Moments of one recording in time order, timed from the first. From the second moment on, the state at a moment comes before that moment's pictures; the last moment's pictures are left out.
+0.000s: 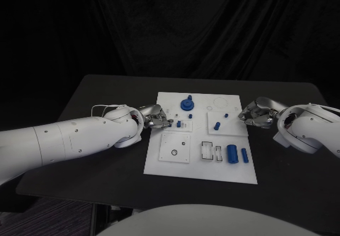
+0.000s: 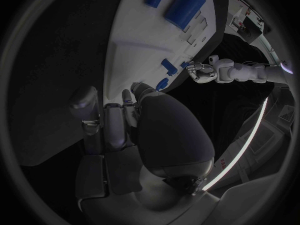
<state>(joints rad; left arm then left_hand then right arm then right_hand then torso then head) 1.19 -0.69 -0.21 1.38 -1.19 -0.24 -0.19 1.22 0.11 0.08 0.29 0.55 1.00 0.01 0.53 1.31 1.47 -0.04 1.57 1.31 1.47 -0.08 1.57 1.31 0.05 1.45 0.03 1.39 1.31 1.29 -1.01 -0.25 1.53 -1.11 -0.29 -0.22 1.50 -0.07 0.26 0.27 0.38 0.92 0.13 0.15 0.18 1.33 0.05 1.35 1.20 1.46 -0.03 1.31 1.25 0.11 1.37 0.08 0.94 1.31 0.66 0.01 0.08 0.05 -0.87</state>
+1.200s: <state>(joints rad) 1.19 -0.68 -0.21 1.37 -1.19 -0.24 -0.21 0.71 0.24 -0.20 0.29 0.05 1.02 0.02 0.47 1.31 1.47 -0.04 1.57 1.31 1.47 -0.08 1.57 1.31 0.05 1.45 0.03 1.39 1.31 1.28 -1.01 -0.25 1.52 -1.10 -0.28 -0.22 1.50 -0.07 0.26 0.27 0.39 0.92 0.13 0.15 0.18 1.33 0.05 1.34 1.19 1.46 -0.03 1.31 1.25 0.11 1.37 0.08 0.94 1.31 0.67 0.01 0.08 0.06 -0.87</state>
